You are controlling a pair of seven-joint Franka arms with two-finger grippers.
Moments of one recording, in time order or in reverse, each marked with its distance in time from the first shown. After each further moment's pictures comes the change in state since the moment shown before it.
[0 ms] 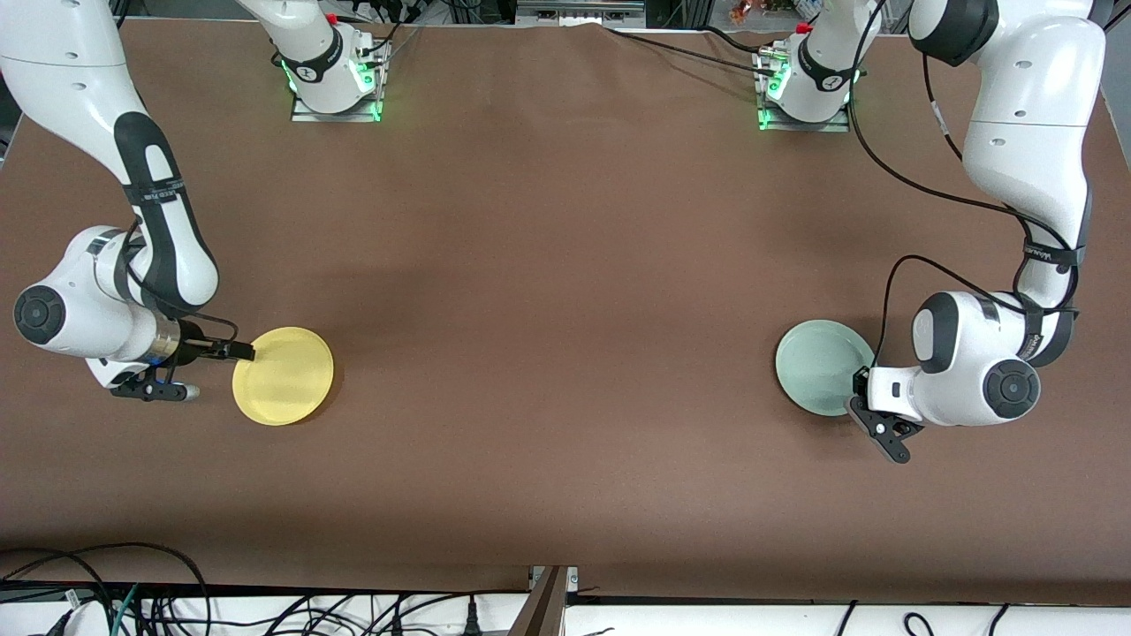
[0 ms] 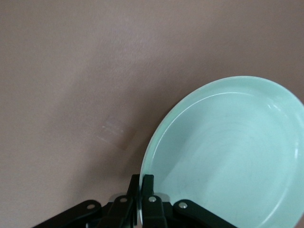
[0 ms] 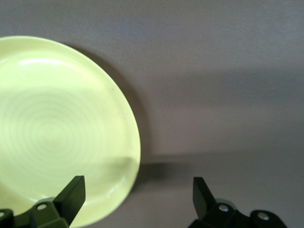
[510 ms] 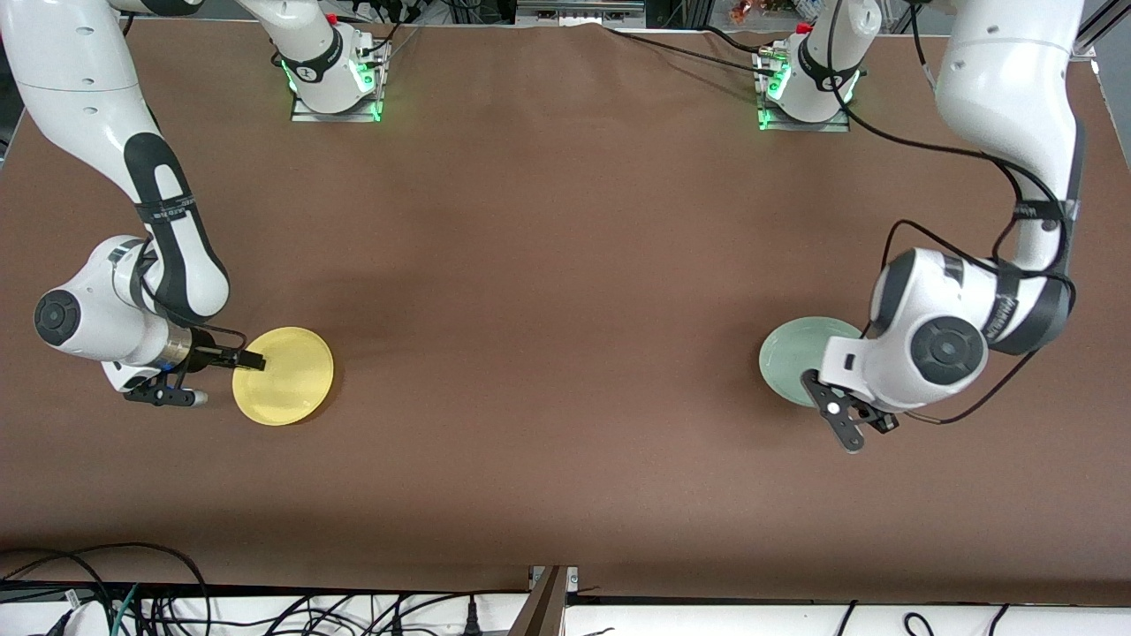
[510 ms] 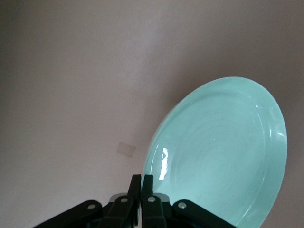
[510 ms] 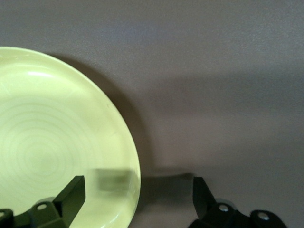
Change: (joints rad) left arm -0.208 -0.179 -0.011 0.016 0.252 -0.144 -0.116; right arm -0.002 0.045 0.000 -0.001 0.052 0.071 -0.029
